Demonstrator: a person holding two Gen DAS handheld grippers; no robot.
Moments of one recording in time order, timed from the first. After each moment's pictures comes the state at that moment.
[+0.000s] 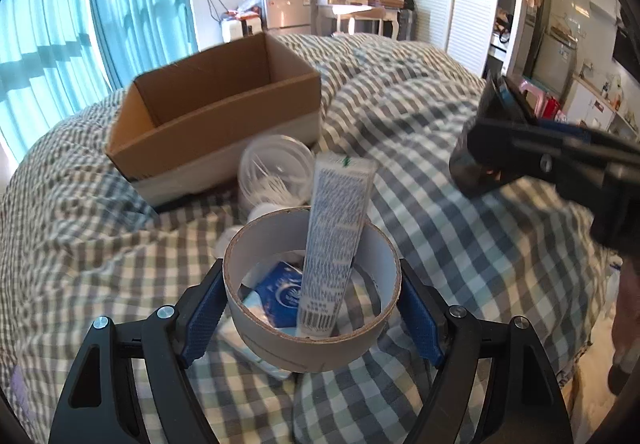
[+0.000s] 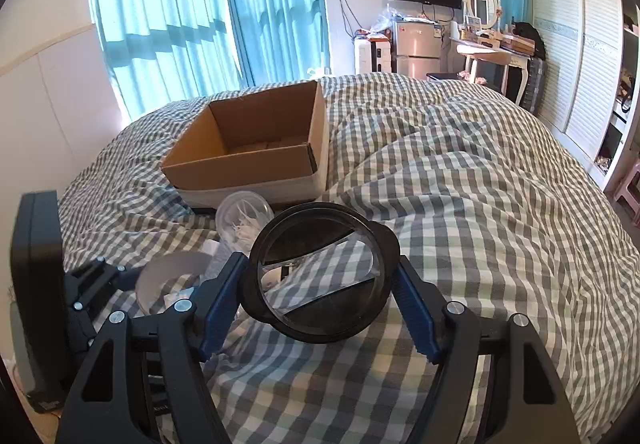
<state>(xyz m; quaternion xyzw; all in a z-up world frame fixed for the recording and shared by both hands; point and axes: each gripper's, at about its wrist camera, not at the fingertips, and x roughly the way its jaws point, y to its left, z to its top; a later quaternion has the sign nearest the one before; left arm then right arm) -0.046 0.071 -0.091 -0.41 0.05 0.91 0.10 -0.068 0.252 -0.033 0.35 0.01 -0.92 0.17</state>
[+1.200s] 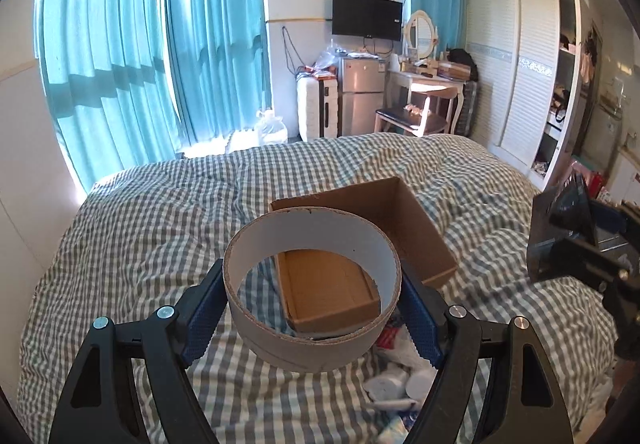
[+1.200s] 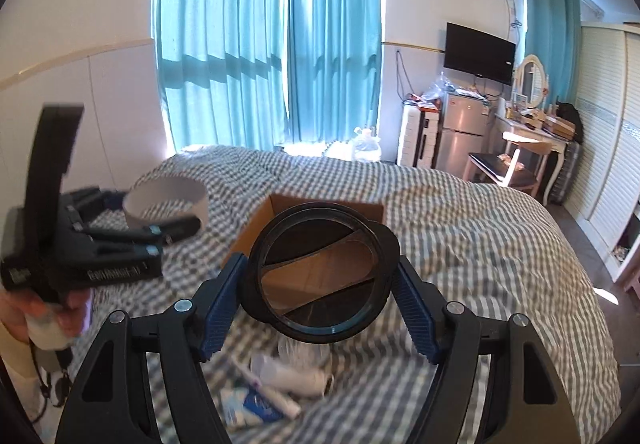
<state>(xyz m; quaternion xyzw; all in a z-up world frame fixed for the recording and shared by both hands) -0.132 -0.052 0.047 -0.32 0.01 0.95 0.00 -0.124 0.159 0.090 0.27 0.07 -0.93 0.25</state>
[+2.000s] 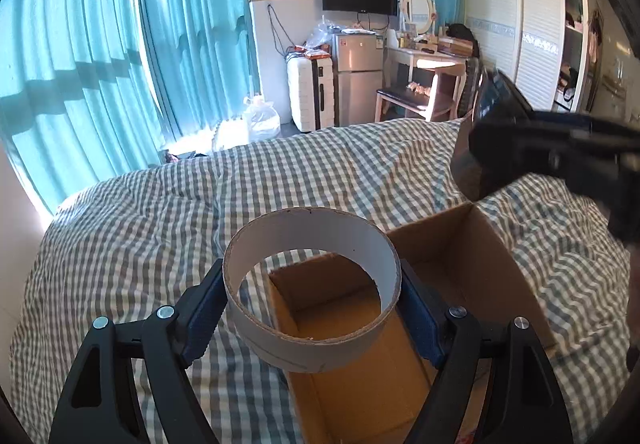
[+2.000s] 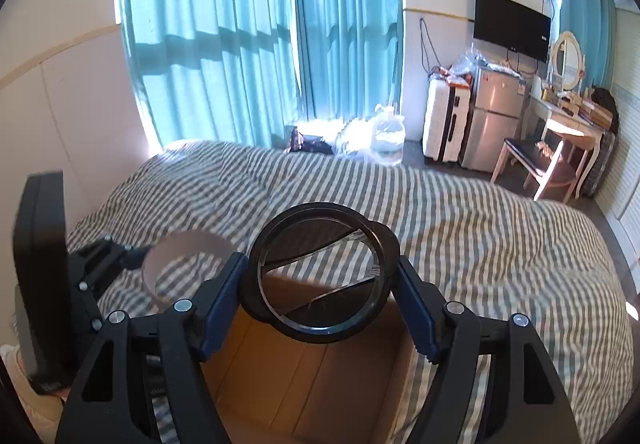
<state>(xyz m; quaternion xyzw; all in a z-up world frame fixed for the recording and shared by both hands) -0.303 -0.069 -0.010 -0.35 0.03 0.93 0.02 -0.354 0.073 0.063 0.32 0.07 -0.90 0.28</state>
